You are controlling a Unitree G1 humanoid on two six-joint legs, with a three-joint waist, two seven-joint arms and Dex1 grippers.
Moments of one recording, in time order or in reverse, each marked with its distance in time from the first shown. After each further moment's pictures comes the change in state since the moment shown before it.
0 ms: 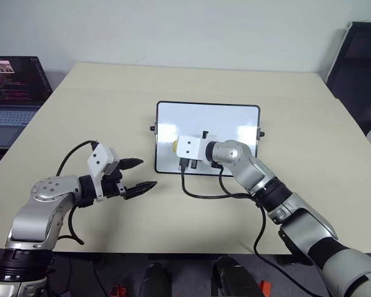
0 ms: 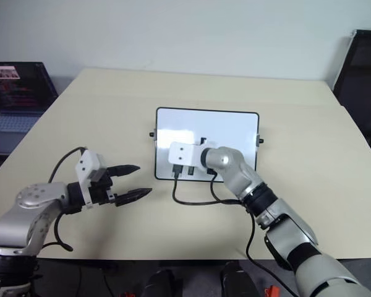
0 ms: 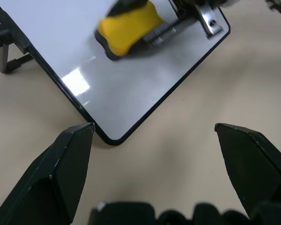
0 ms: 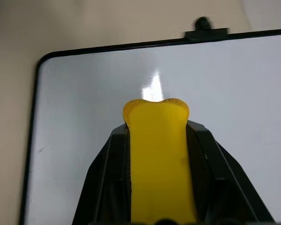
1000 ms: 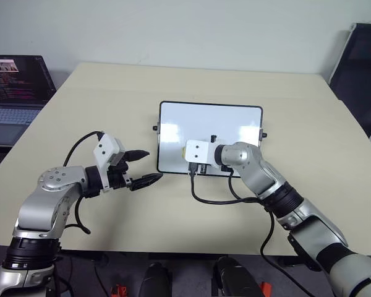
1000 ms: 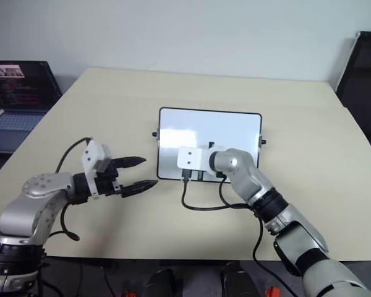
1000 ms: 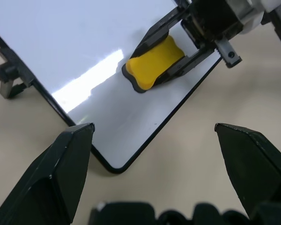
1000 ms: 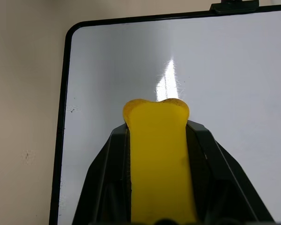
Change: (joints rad) left arm -0.103 -0.017 -0.035 -0.009 -0.018 0.051 0.023; right arm 0.077 -0.038 0.005 -0.132 -0.019 0.097 0.105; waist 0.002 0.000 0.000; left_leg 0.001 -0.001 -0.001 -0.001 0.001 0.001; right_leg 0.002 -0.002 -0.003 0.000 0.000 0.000
